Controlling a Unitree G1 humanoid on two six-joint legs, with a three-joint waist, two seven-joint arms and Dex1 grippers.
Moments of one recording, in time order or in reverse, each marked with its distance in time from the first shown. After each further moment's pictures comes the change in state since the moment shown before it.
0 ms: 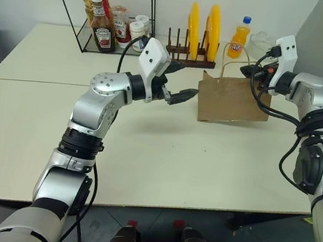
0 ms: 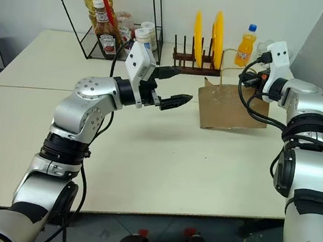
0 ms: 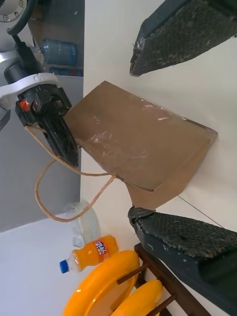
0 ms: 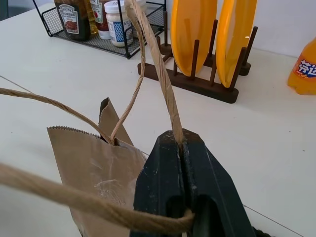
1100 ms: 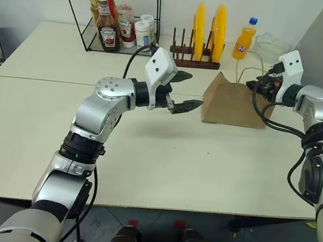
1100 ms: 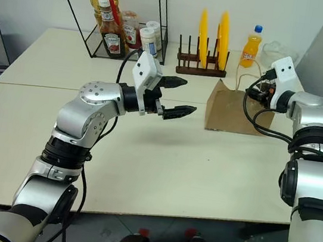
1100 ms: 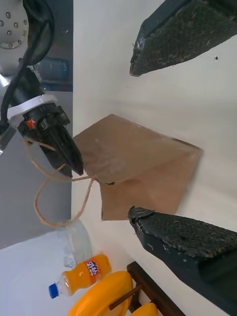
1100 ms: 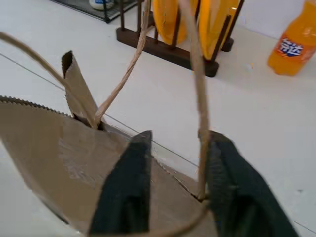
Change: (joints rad) left arm 0.025 -0.001 -0.041 -0.056 -0.001 0.041 -0.039; right arm 0.081 -0.053 0.060 -0.007 -0.033 -0.088 0.007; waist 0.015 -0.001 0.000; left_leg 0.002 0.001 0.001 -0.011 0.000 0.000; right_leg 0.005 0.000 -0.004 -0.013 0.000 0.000
